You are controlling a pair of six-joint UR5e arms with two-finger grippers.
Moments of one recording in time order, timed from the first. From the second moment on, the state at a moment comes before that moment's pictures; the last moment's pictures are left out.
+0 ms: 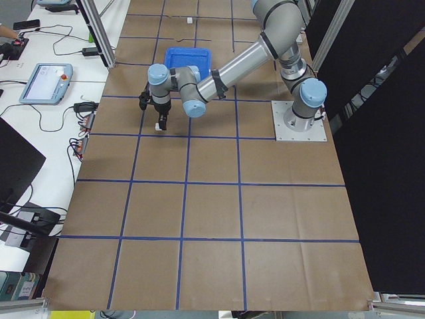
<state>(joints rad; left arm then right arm) -1.27 -2.13 -1.65 -0.86 1.55 0.31 1.14 -1.23 1.46 -1.68 -1.31 -2.12</state>
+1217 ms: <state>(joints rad) -1.27 -2.17 -1.63 -0.77 1.54 0.35 1.05 -1.01 1.72 -2.00 -1.11 -2.26</state>
